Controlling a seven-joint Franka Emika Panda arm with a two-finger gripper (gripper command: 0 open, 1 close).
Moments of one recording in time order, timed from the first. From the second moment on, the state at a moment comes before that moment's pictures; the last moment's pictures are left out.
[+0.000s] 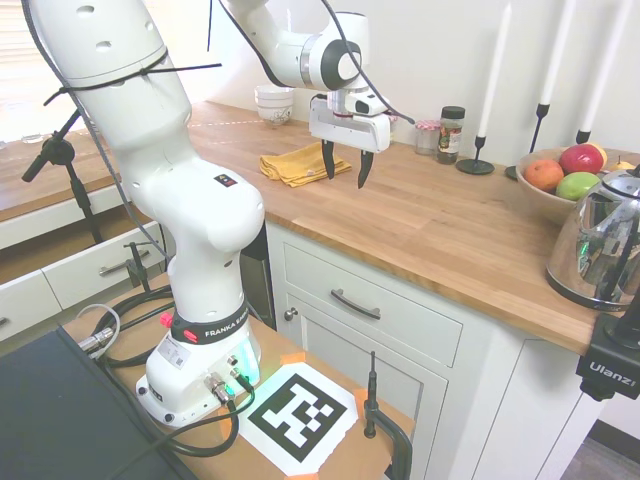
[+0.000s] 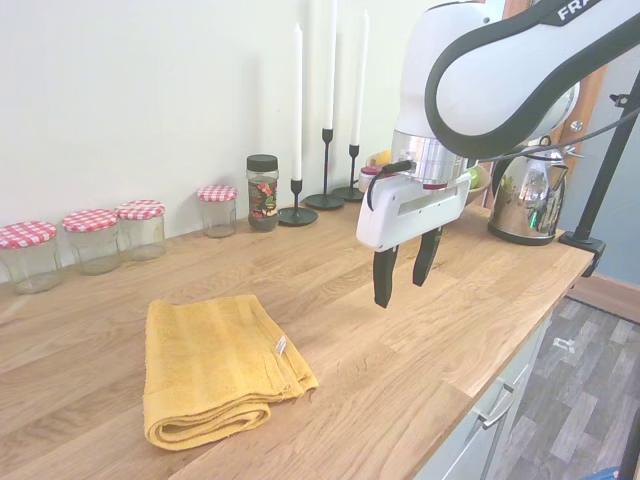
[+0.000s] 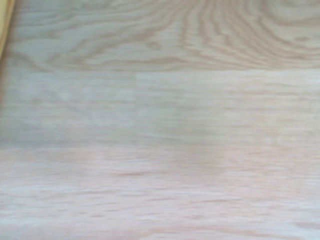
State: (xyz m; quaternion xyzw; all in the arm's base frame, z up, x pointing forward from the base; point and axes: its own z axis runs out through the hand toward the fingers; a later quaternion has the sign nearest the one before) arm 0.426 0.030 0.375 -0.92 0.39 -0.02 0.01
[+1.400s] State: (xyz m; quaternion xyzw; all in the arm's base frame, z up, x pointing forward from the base) arm 0.486 0.243 0.395 -0.95 0.31 -0.05 -0.03
